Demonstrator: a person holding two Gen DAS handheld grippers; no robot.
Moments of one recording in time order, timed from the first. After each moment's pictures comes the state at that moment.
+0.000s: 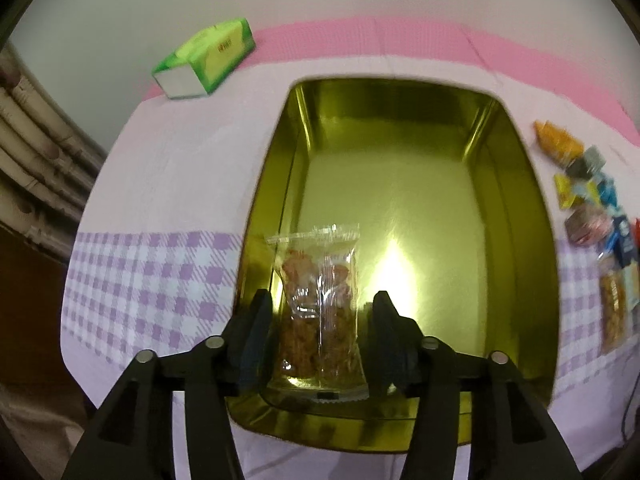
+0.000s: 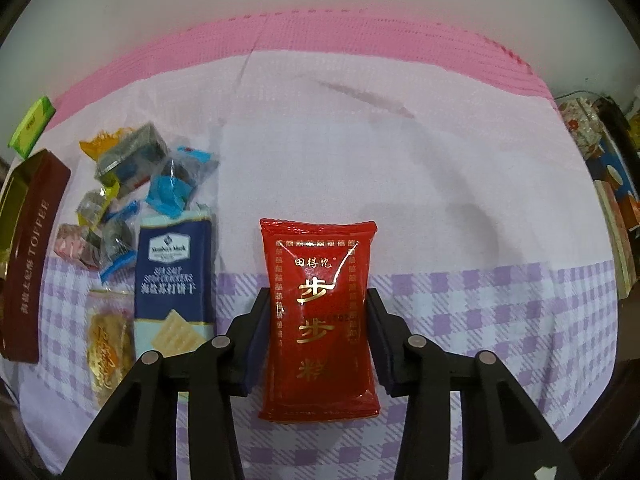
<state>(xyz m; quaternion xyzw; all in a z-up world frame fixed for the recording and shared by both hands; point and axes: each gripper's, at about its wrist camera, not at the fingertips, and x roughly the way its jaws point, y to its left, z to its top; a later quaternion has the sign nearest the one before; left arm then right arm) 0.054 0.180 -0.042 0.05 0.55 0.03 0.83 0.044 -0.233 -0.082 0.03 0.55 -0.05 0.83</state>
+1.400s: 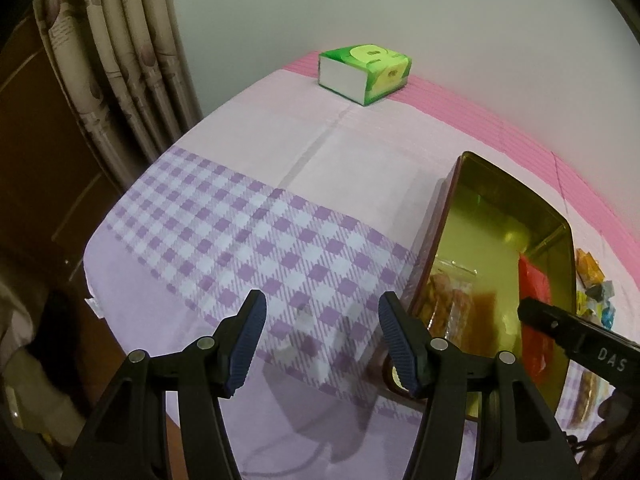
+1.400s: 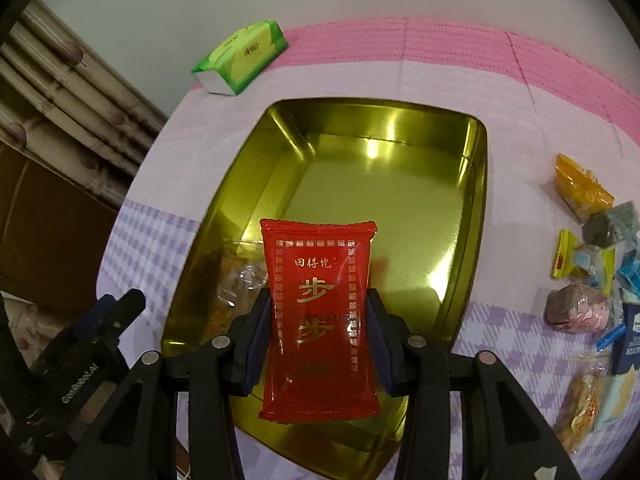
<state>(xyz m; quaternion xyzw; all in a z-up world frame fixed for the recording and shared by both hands) -0.003 0.283 -0.015 -0.12 0.49 0.17 0.85 0.079 0.088 -0.051 0.06 0.57 0.20 0.80</state>
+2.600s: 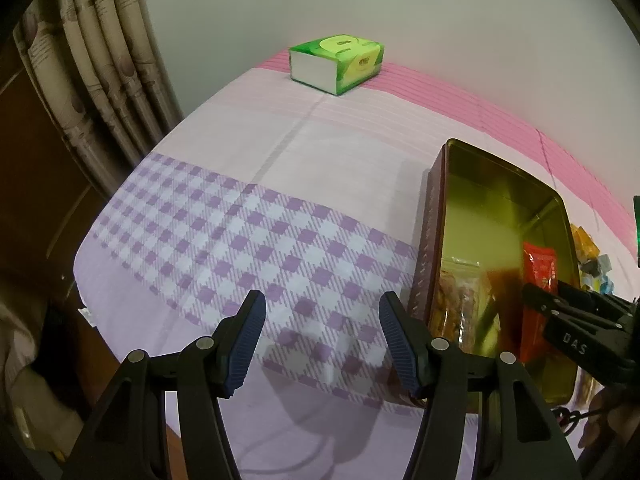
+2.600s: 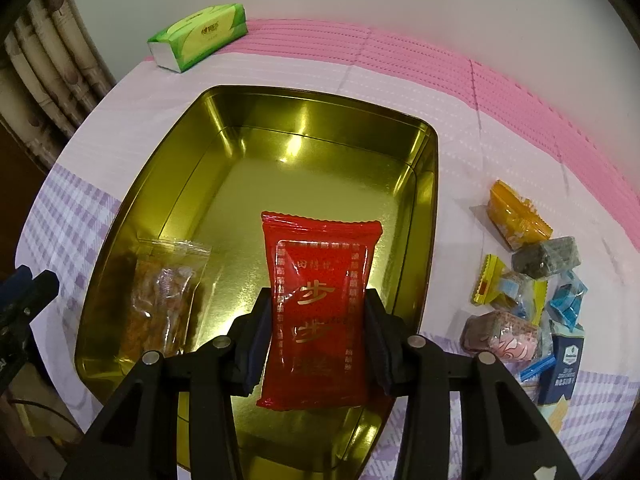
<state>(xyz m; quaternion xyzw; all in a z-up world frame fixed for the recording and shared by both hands) 0.000 0.265 -0.020 -0.10 0.50 0.14 0.85 0.087 0.077 -0.063 -0.08 0.55 0.12 0.82</state>
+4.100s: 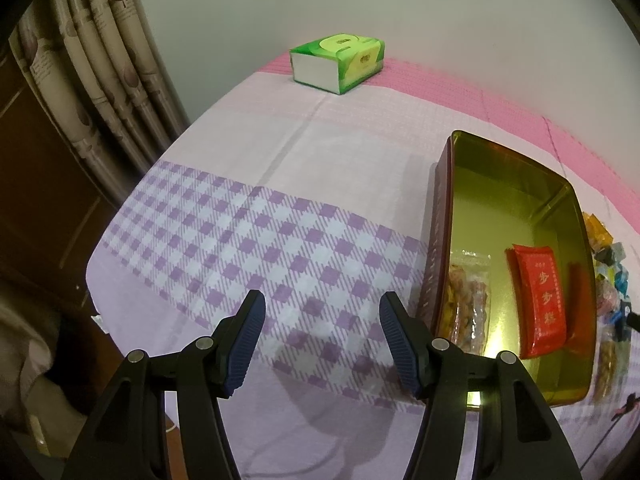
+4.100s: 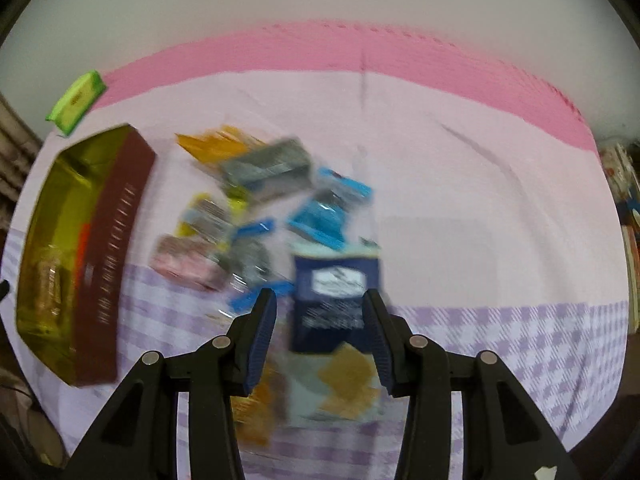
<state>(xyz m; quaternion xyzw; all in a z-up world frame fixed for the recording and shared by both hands) -0.001 0.260 -0.022 -0.06 0.50 0.15 0.85 0.070 -0.142 -0.057 0.01 0.57 0.00 0.82</state>
